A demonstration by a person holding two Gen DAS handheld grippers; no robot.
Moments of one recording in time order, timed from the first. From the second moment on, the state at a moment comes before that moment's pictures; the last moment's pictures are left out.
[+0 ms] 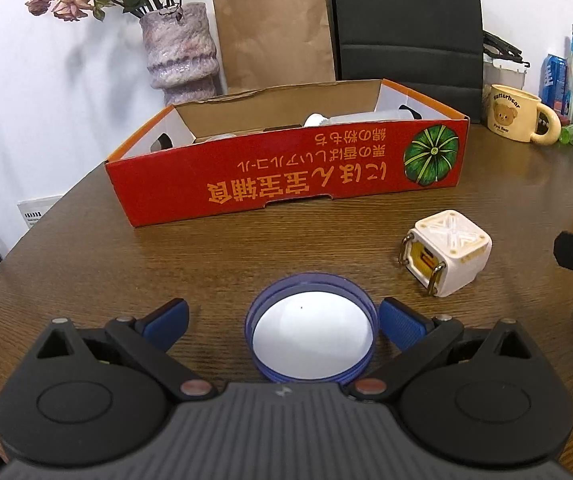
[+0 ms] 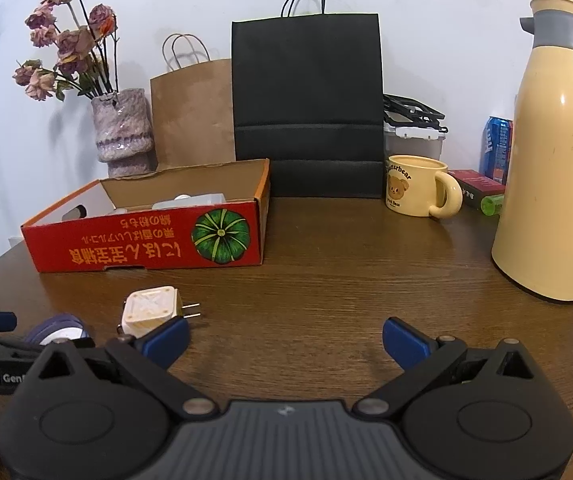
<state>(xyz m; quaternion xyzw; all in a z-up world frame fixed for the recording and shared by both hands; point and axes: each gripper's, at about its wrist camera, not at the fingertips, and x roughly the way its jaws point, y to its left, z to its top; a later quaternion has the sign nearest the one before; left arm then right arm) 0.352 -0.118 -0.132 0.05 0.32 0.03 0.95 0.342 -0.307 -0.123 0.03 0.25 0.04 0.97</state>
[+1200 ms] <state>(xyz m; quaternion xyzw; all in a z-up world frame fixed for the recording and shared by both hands) 0.345 -0.074 -0.109 0.03 0.26 0.03 0.96 0.358 -0.292 -0.133 0.05 0.28 0.08 0.95</state>
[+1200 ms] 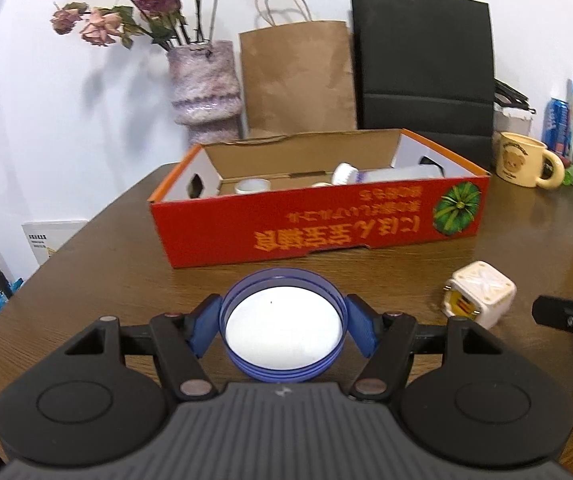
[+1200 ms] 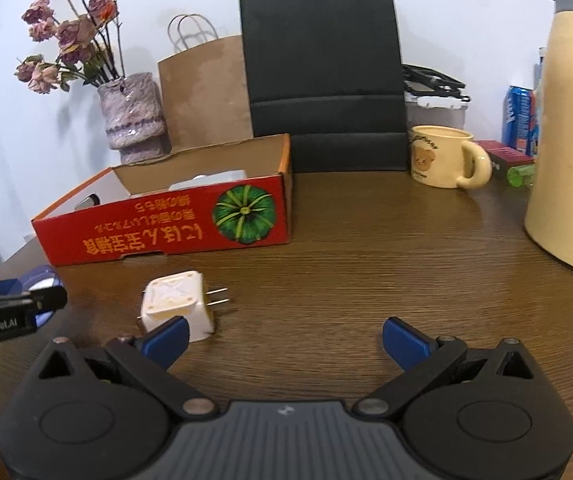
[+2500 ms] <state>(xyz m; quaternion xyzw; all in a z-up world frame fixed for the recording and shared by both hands) 0.348 -0.020 -0.105 0.01 0.26 0.04 0.97 0.395 -0.230 -0.133 0.04 0.30 0.08 0.95</state>
